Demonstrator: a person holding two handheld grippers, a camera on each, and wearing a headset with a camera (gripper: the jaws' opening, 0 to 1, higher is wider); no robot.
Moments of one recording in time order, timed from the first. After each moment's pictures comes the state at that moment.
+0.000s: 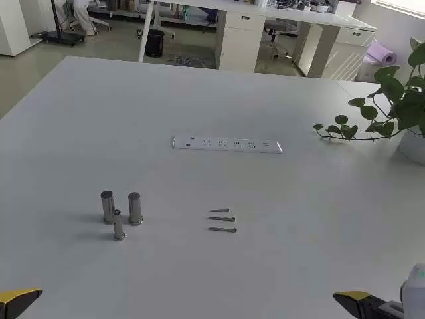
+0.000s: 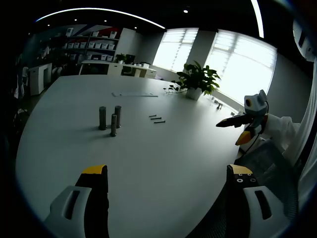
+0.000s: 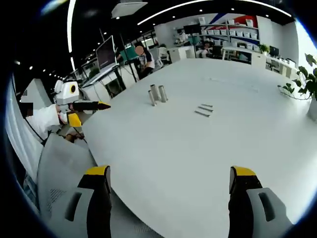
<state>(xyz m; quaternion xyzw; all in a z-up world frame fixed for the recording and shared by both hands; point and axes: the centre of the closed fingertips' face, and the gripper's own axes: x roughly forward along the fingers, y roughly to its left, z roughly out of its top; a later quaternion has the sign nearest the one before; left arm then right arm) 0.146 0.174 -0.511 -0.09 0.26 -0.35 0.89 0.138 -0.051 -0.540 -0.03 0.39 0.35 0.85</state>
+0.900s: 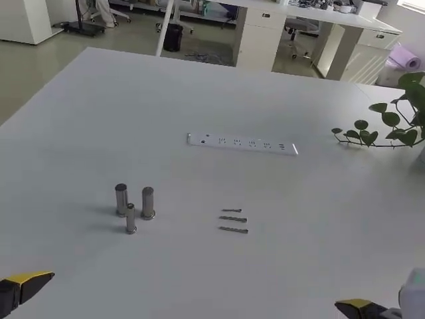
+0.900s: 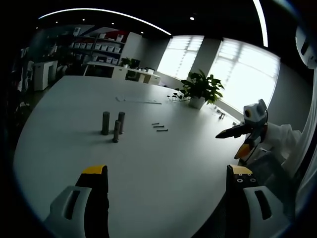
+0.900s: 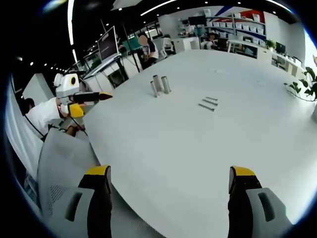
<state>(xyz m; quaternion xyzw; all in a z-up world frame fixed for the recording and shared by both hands) 0.149 0.177 -0.507 -0.10 0.26 -0.35 0.89 0.142 -0.047 -0.540 -0.05 0.40 0.36 0.84</state>
